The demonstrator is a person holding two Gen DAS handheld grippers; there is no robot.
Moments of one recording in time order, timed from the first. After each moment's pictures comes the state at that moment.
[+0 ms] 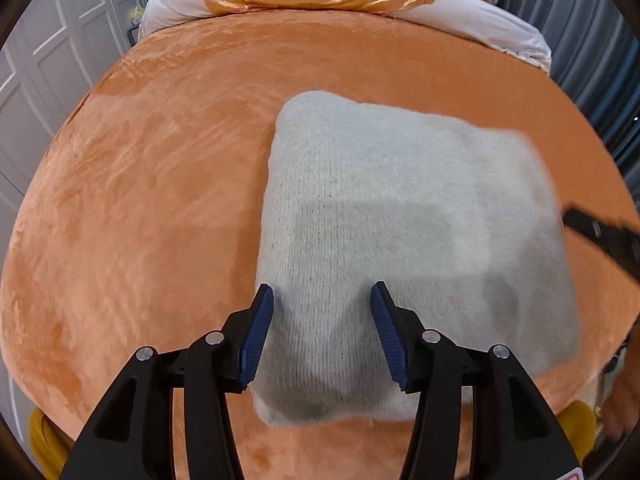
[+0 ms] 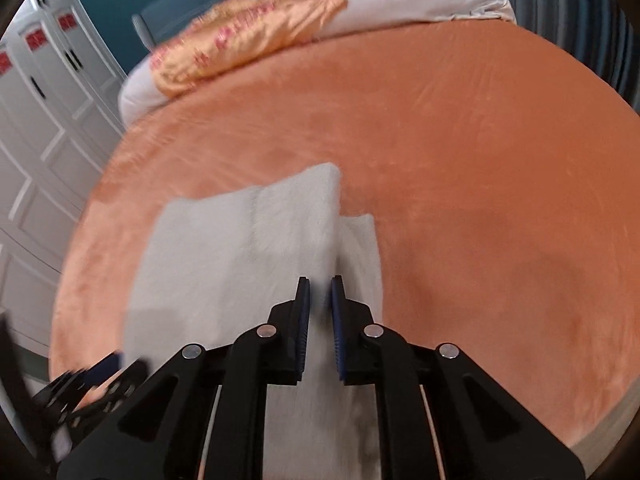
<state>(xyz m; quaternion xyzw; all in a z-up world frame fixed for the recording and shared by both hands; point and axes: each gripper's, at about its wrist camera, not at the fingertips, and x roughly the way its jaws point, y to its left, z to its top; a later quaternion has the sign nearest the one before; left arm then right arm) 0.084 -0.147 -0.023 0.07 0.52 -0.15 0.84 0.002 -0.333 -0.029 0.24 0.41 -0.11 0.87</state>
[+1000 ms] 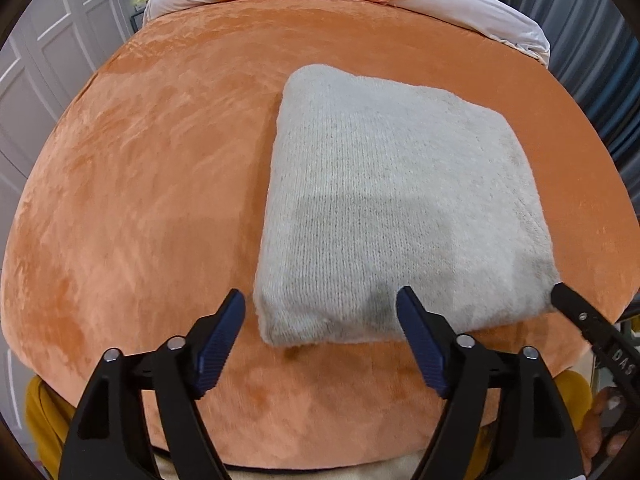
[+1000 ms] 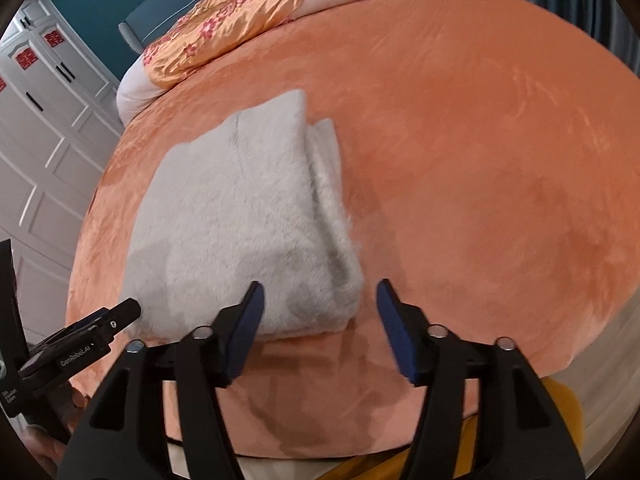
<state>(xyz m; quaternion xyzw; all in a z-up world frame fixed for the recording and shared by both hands) 0.049 -0.136 -0.022 0.07 0.55 -0.14 0.82 -0.077 -0.321 -0.064 0.29 0.44 -0.12 0.84</state>
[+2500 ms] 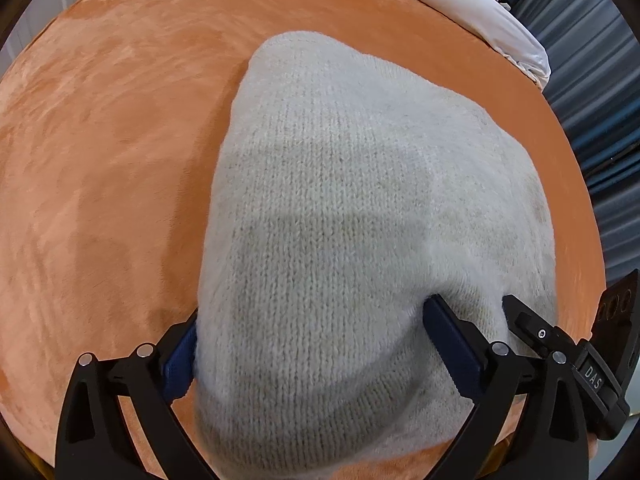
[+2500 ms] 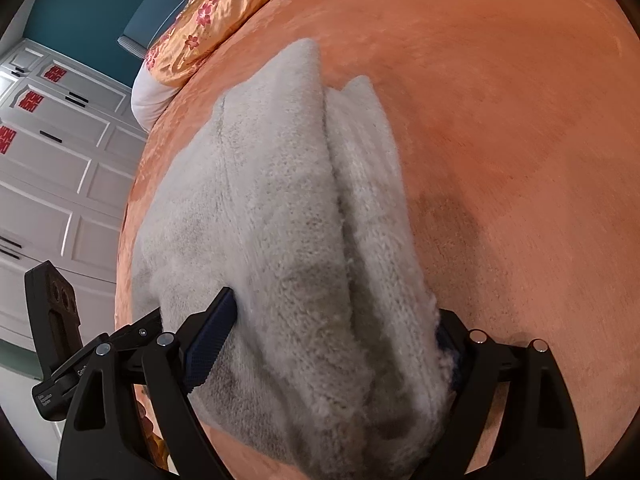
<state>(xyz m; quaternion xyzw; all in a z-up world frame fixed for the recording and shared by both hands) 0.127 -0.142 -0.072 -0.04 0.60 -0.19 0.78 -0.011 -0.335 -0.121 0.40 0.44 -0.04 0.80</state>
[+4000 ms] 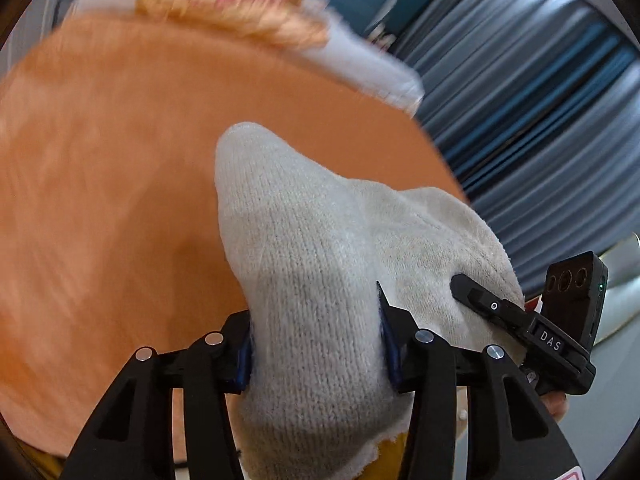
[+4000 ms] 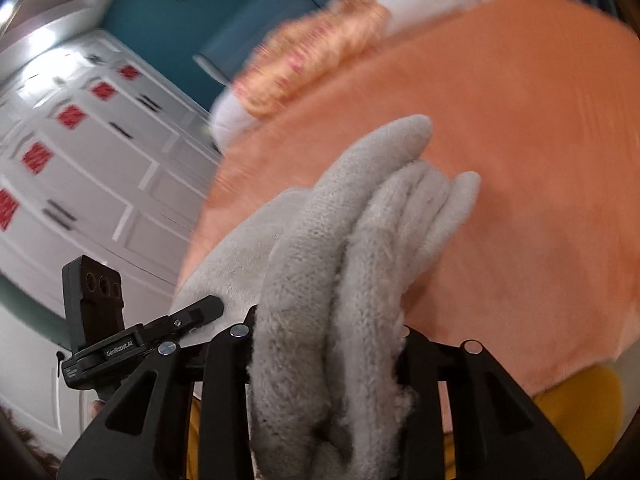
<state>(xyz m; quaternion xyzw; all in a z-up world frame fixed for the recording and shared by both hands) 0.042 -0.062 0.092 -0.10 0.48 -0.39 0.78 -0.107 -0.272 0.057 0.34 0.31 0.02 0.89</state>
